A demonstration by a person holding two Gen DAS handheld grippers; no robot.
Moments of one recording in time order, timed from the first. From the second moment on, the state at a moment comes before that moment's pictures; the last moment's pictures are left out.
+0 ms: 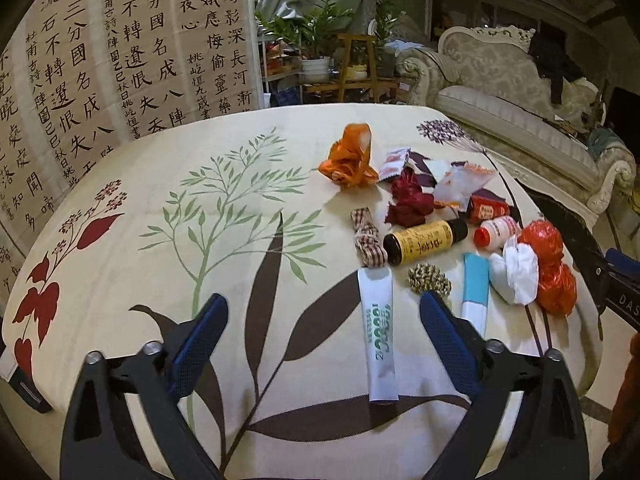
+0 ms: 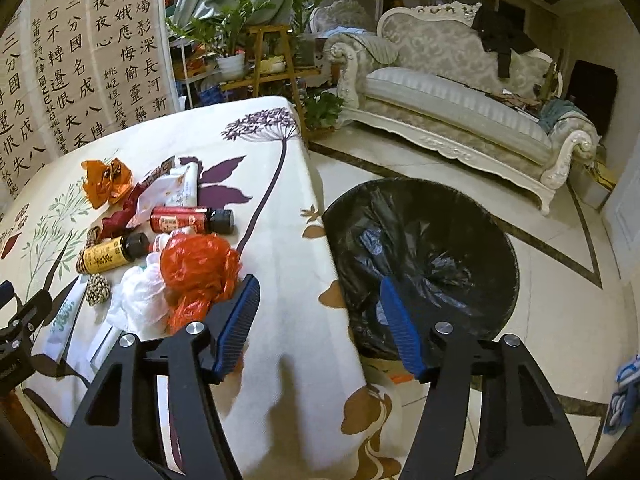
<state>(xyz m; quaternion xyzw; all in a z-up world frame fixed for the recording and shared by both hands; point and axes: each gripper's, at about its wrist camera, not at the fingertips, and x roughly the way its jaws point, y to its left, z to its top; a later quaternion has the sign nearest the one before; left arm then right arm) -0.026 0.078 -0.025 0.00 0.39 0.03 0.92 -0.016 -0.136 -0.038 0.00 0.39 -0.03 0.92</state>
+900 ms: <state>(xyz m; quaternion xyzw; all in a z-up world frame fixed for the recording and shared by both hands) -0.031 0.083 -0.033 -0.01 0.40 0.00 0.92 -0.017 -0.118 -0.035 0.02 0.39 0.02 0.92</state>
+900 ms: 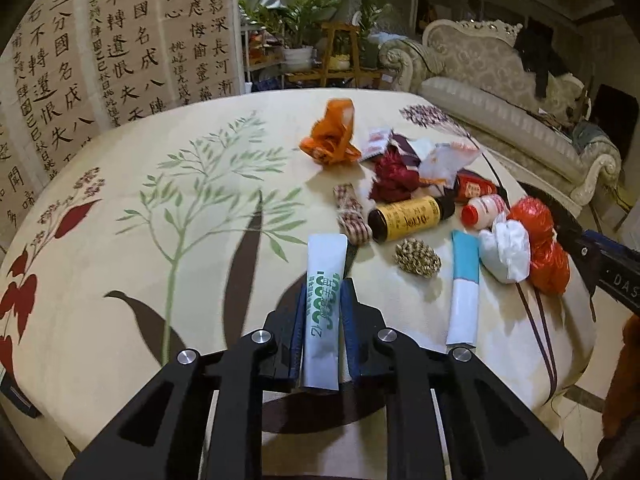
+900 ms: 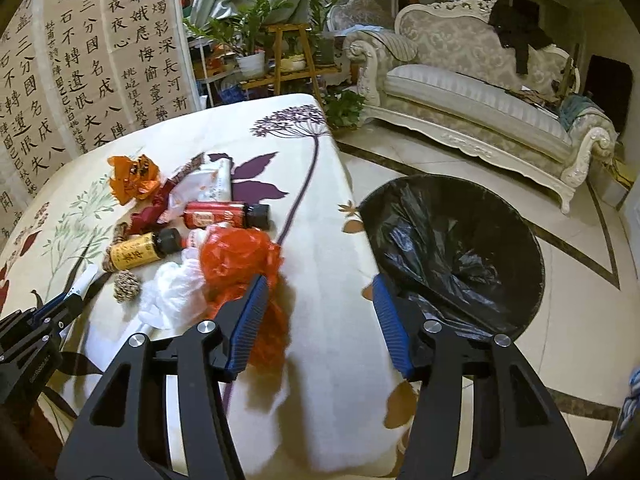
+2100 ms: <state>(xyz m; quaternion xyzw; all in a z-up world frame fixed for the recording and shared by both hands) -0.021 0.106 -0.026 -0.03 0.38 0.03 0.93 -0.004 -0.087 -0.047 0.02 0.41 0.07 0.91</state>
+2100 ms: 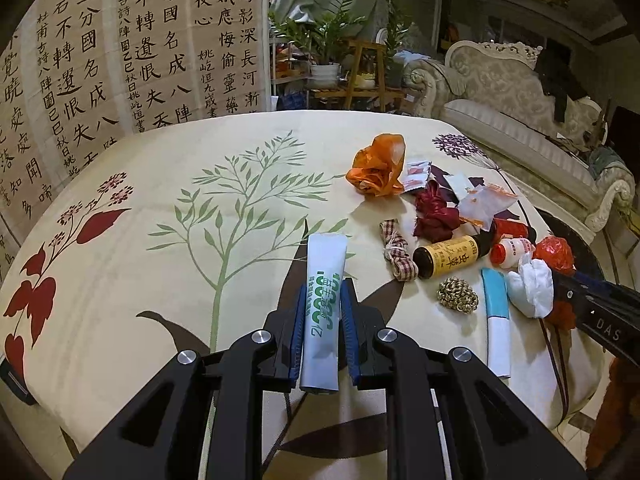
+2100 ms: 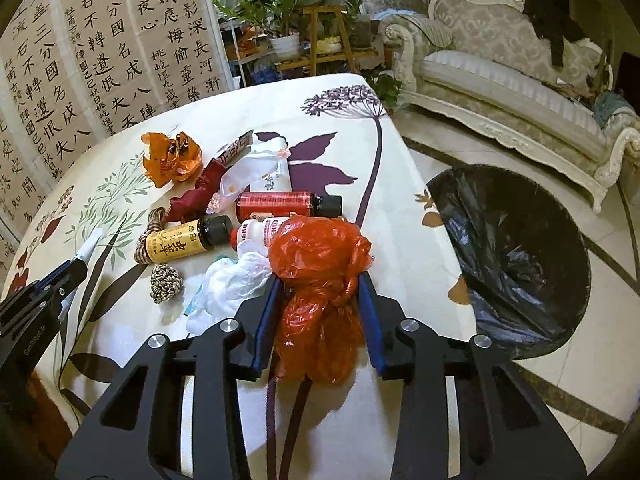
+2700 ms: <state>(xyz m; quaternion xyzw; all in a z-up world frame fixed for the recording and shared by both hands) -0.004 0.014 0.002 -0.01 0.33 -0.06 0.94 -0.005 -0.182 -0.026 0.05 0.36 -0.04 0.93</state>
